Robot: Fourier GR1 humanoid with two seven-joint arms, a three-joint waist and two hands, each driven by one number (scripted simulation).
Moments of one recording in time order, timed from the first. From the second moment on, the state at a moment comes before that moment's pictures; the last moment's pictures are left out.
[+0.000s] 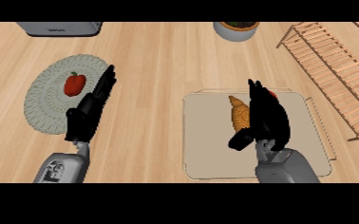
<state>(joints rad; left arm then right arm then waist) -0.16 0.15 -0.11 -1.47 -0.07 0.06 0.05 -0.24 -0.11 0.34 -1.65 0.93 0.20 0.97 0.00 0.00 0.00</state>
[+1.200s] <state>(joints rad) -0.19 0.10 -0.04 -1.43 -0.12 0.00 0.03 -0.24 -0.03 0.26 -1.39 1.03 0.13 0.78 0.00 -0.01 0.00</state>
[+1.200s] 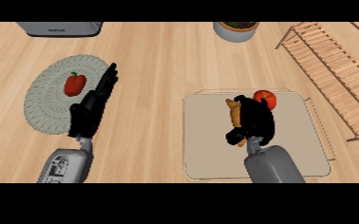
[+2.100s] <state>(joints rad) -0.19 0.08 -0.05 -1.47 -0.14 -0.01 0.03 -0.48 -0.01 -0.01 -1.25 1.11 -0.05 1.07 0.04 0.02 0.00</state>
